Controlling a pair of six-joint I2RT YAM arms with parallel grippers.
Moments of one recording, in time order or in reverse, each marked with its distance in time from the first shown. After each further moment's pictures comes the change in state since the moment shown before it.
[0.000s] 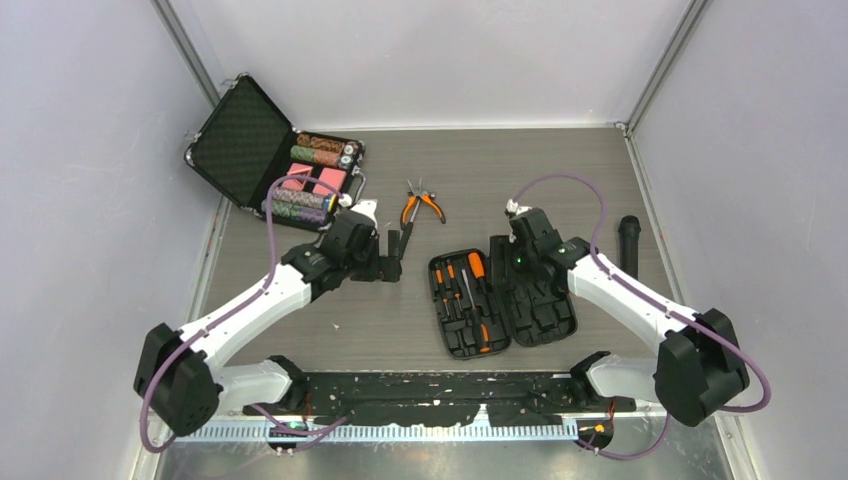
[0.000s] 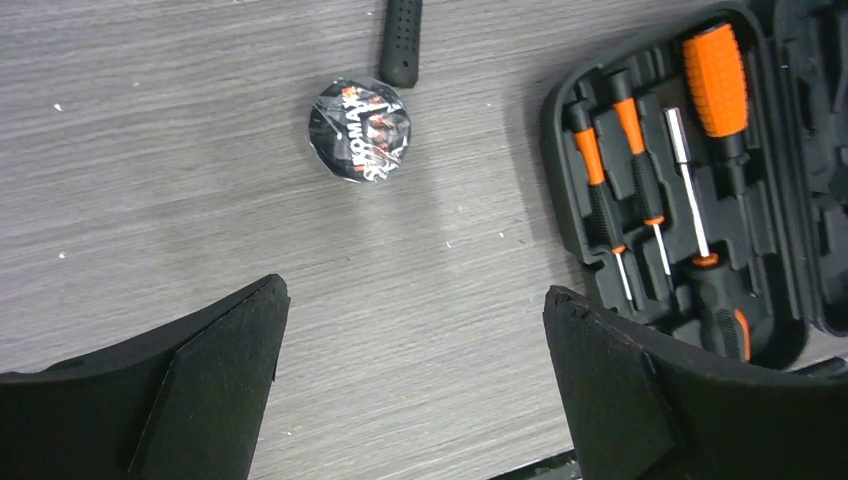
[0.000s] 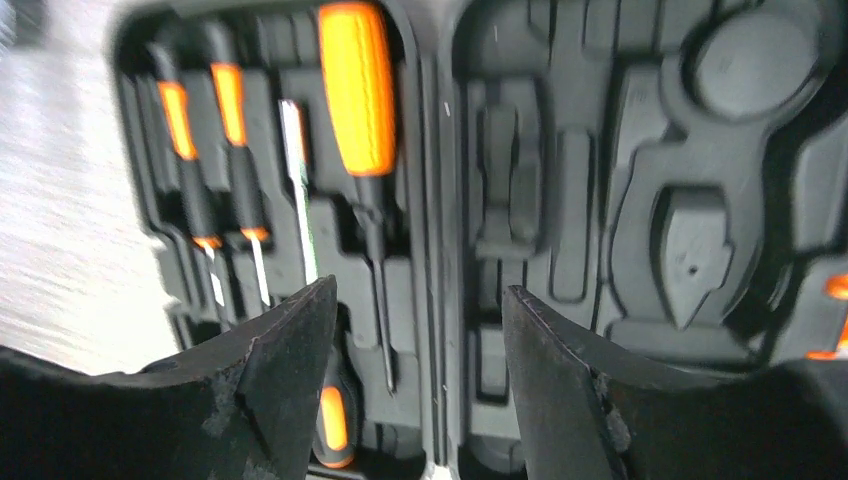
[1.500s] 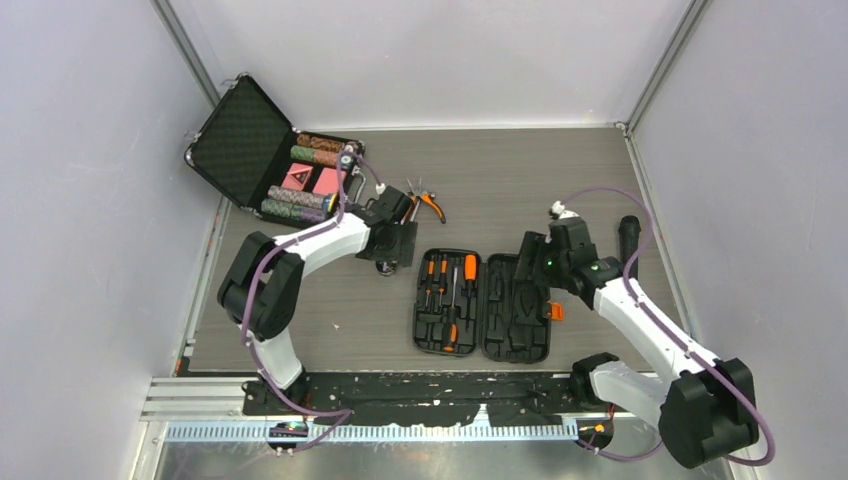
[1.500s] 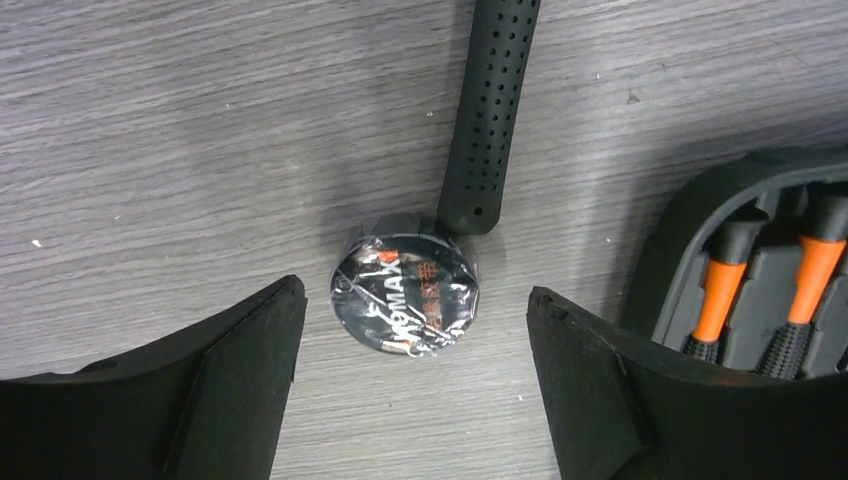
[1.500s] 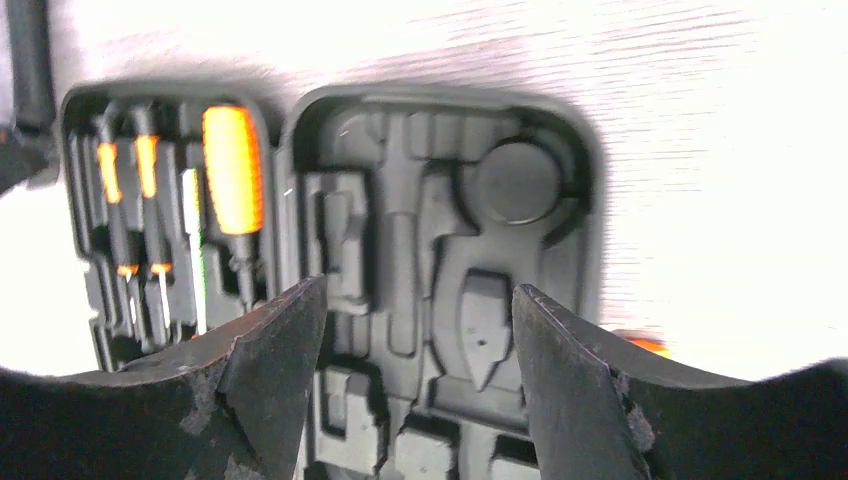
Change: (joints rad) left arm 0.057 0.595 0.319 -0.045 -0.056 0.116; right arm -0.163 -0.215 -0.192 0.064 -0.015 0.071
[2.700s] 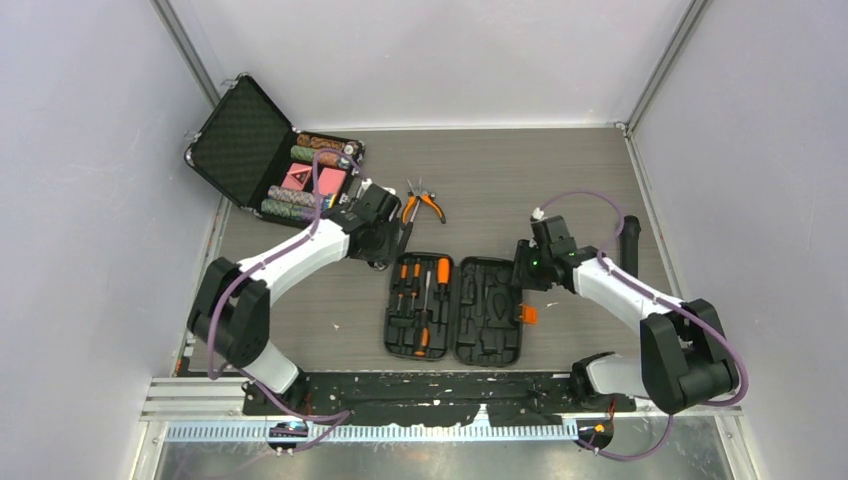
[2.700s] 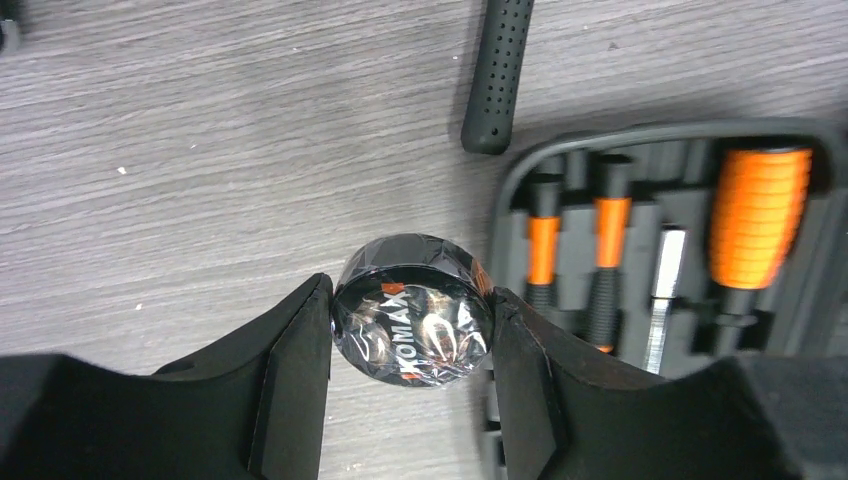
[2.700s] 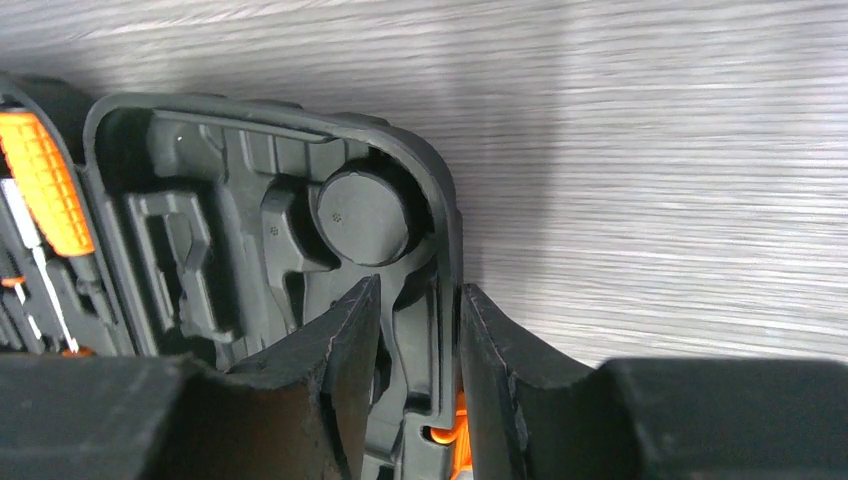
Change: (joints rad) left arm 0.008 -0.148 -0.038 -0.074 -0.002 0.001; right arm -0.070 0.253 0.000 0.081 -0.079 -0.034
